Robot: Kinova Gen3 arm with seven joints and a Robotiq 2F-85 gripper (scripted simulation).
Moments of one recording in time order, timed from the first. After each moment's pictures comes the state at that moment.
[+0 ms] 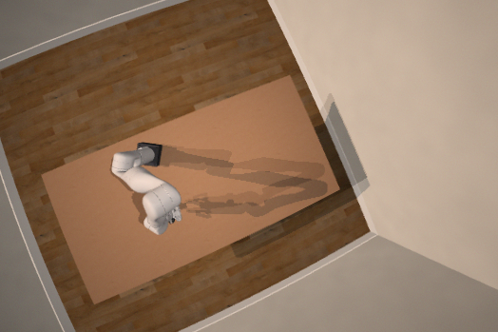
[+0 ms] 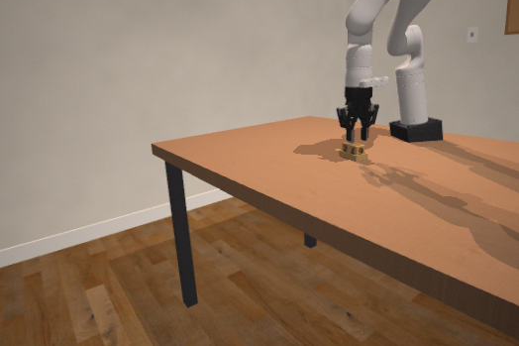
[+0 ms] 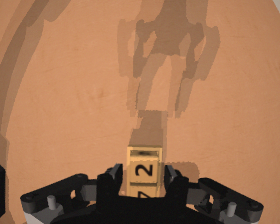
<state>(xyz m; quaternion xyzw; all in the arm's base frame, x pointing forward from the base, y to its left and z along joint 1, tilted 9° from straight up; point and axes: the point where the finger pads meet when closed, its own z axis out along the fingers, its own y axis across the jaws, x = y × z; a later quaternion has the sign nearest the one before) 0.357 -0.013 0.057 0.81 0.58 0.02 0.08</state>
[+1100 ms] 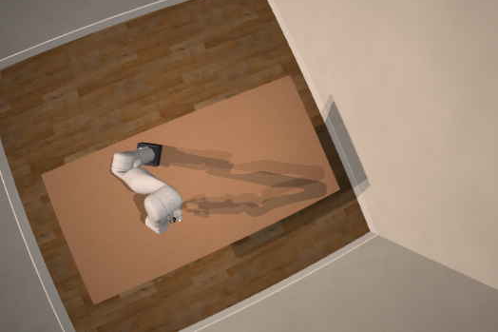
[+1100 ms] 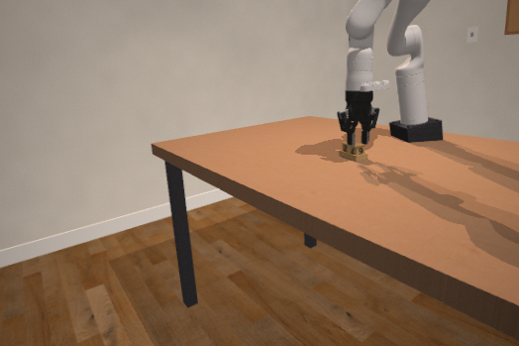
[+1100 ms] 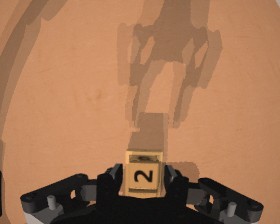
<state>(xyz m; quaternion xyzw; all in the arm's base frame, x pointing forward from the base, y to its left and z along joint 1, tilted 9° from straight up) 0.360 -0.011 0.047 0.81 0.59 0.03 0.08</state>
